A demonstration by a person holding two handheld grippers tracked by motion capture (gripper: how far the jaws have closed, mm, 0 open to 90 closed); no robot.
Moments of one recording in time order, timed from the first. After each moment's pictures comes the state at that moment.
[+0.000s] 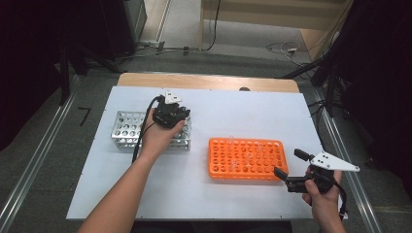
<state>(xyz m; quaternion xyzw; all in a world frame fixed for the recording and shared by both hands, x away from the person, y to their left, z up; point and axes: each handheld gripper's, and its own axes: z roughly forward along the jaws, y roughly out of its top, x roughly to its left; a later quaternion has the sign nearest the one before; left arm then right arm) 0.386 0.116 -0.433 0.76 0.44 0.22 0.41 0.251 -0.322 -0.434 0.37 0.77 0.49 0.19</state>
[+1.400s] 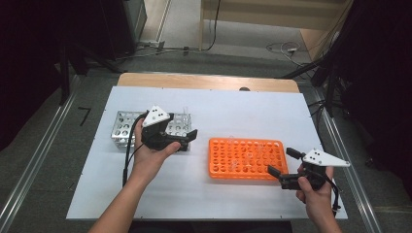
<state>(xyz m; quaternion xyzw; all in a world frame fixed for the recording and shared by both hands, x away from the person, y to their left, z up) 0.287 0.120 -0.396 0.72 0.40 0.19 0.54 0.260 -0.308 -0.439 0.36 0.77 0.49 0.17</state>
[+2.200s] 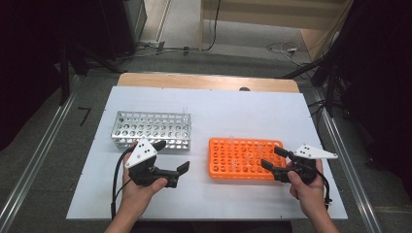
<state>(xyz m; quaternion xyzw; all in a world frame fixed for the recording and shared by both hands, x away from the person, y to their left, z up) 0.213 0.133 -0.423 0.72 0.39 0.18 0.55 0.279 -0.295 -0.450 0.37 0.78 0.48 0.14</state>
